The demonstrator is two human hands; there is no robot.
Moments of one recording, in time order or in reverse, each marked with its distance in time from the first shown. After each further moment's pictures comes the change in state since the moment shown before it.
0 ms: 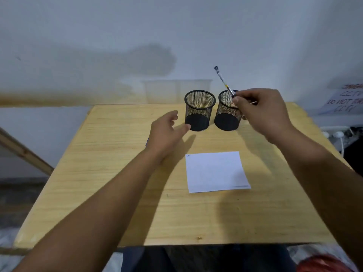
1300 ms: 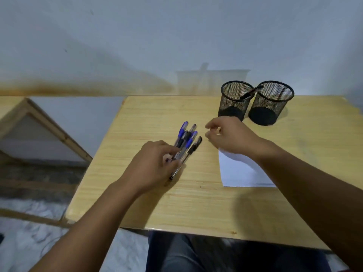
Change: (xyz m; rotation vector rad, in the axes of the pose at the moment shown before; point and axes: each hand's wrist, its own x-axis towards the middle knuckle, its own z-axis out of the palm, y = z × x) left_hand -0.092 -0.047 -0.108 0.534 -0.215 0.141; right_hand -0.029 0.002 0.127 -0.411 -0.571 -0.219
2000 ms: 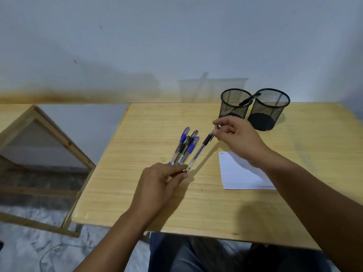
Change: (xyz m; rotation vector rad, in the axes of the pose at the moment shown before) left_hand -0.042 0.015 0.026 -0.281 0.302 0.008; right_hand -0.031 -0.010 -0.010 0.696 0.177 0.125
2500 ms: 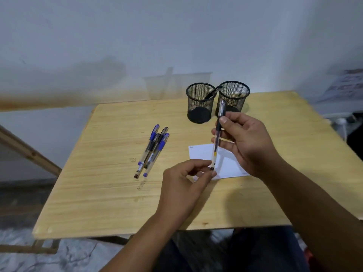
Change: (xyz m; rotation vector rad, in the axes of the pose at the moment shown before) left_hand -0.006 0.087 0.076 -0.477 -0.073 -0.114; right_hand -0.066 -0.015 -0.051 0.641 0.212 0.093
